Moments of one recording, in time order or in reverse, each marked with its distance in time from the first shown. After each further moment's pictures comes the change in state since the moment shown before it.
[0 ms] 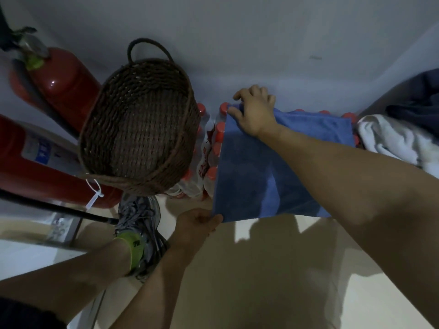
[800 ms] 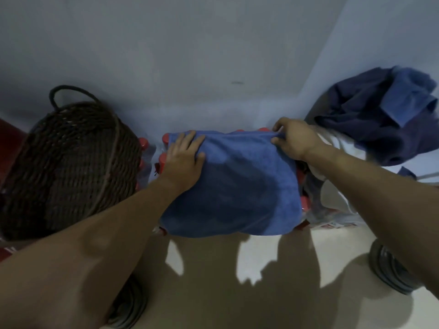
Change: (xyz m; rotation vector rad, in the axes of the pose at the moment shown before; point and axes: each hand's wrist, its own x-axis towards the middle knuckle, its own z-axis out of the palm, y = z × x) left_hand 0.132 0.161 0.079 0.989 0.113 0.857; right_hand -0.075 0.181 -0.104 -0.007 -0.125 0.325
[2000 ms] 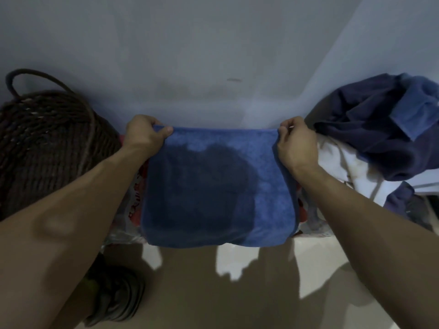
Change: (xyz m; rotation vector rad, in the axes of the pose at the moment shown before) left_hand 0.058 -0.032 -0.043 -0.340 0.086 -0.459; right_hand 0.002 0.001 0.029 0.329 0.421 0.222
